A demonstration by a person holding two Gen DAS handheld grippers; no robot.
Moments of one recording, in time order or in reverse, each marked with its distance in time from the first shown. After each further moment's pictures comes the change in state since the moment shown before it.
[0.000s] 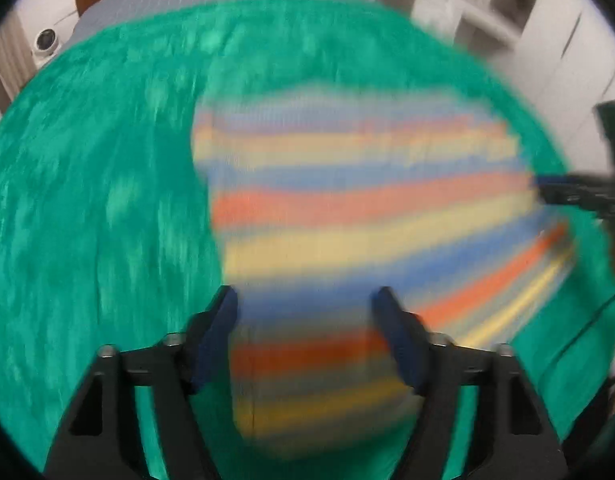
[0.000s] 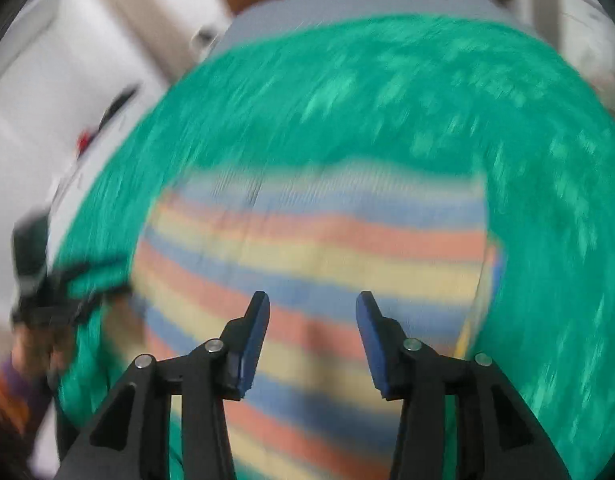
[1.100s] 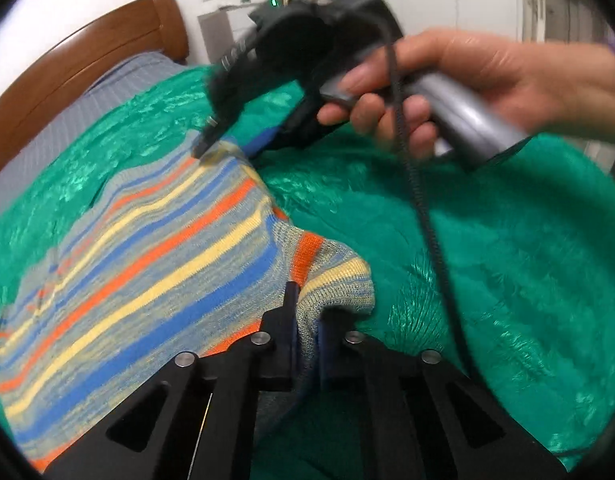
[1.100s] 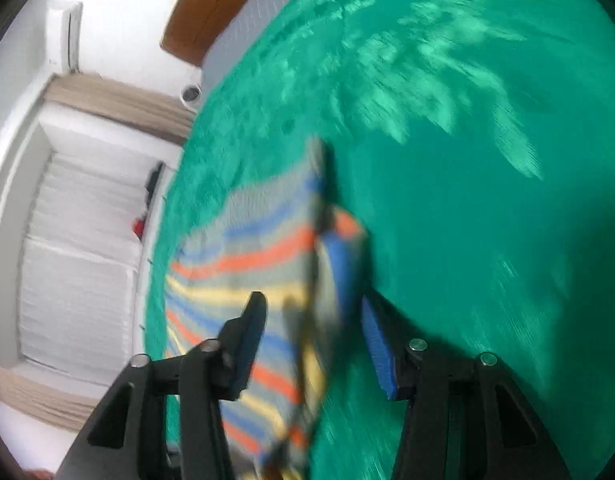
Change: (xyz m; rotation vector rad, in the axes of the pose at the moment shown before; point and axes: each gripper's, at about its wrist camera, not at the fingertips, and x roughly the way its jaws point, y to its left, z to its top) left arm 0.025 -0.269 -0.001 0.493 -0.310 -0.149; right arm 0.040 -0.162 0.040 0.464 -0.100 0.383
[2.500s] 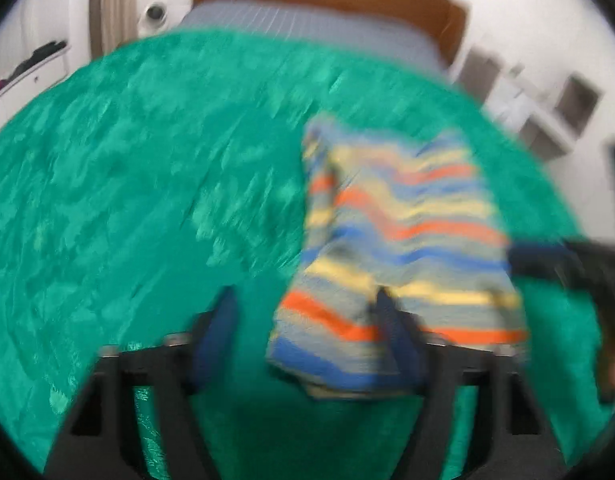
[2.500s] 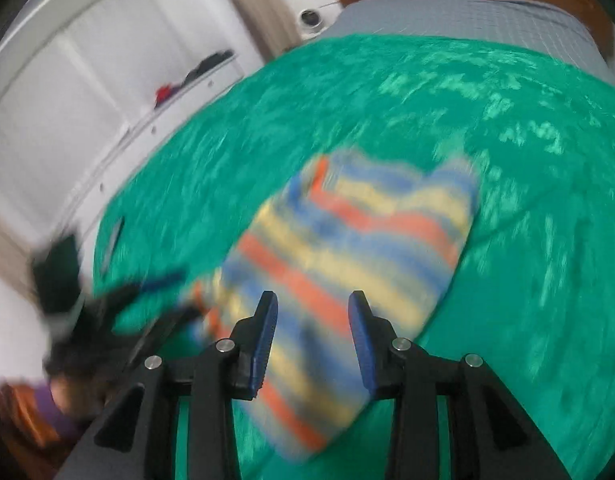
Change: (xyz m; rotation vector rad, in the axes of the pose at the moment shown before) left arm -0.121 0.246 -0.154 -0.811 0.079 0.351; right arm 0.132 0.244 -0.149 -0.698 0.142 -0.208
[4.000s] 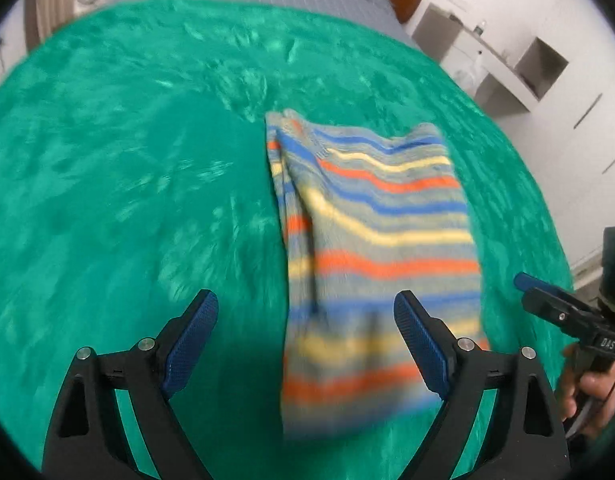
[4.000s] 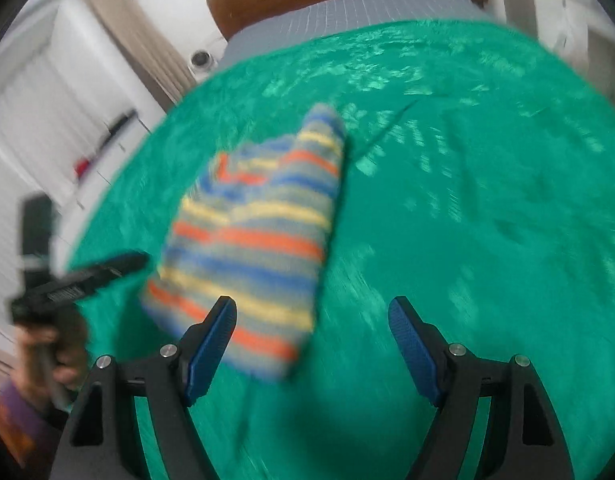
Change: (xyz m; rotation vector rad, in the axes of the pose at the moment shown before) left arm 0.022 0.008 0.070 0.112 0.156 -0.196; right arm -0.042 -0.048 -0.041 0.402 -0.155 -0.130
